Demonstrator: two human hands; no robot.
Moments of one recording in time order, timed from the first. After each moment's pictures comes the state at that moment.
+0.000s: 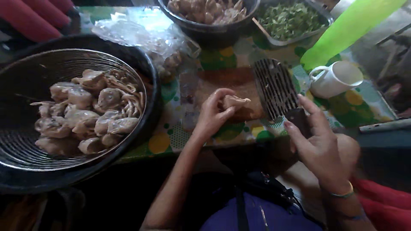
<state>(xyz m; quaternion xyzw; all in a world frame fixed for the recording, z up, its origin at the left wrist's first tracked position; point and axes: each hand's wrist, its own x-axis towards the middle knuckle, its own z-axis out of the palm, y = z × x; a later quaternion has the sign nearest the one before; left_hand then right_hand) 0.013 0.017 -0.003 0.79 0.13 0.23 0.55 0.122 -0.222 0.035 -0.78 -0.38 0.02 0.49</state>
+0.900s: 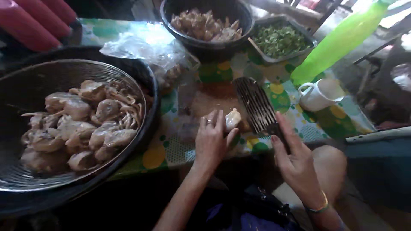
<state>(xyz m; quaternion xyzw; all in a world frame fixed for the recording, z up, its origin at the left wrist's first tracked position) -0.001 -0.028 -0.009 0.90 0.24 0.30 0.19 0.103 -0.205 0.028 -0.78 -0.43 -0.08 0.44</state>
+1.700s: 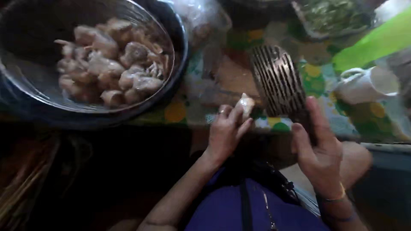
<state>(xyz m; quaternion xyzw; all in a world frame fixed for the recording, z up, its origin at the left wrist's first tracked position) -0.050 -0.058 -0.035 0.84 0.28 0.36 0.30 0.088 -0.208 0.023 -0.73 -0.51 -0.03 0.45</state>
